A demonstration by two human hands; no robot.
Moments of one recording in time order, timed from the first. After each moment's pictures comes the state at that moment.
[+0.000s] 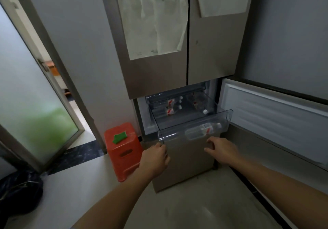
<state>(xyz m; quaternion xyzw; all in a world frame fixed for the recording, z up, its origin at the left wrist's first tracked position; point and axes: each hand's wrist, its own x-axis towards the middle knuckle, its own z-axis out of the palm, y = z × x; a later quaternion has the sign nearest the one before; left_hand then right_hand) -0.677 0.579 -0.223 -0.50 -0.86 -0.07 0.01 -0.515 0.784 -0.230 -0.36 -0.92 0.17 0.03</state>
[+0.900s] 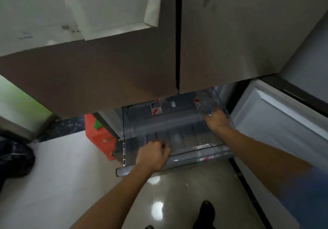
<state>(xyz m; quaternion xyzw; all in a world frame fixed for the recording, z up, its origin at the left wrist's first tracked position) -0.804 0.842 -0.311 -0.36 -0.91 -0.13 -0.14 -0.743 1.096 -0.315 -0.49 -0.78 0.38 0.05</state>
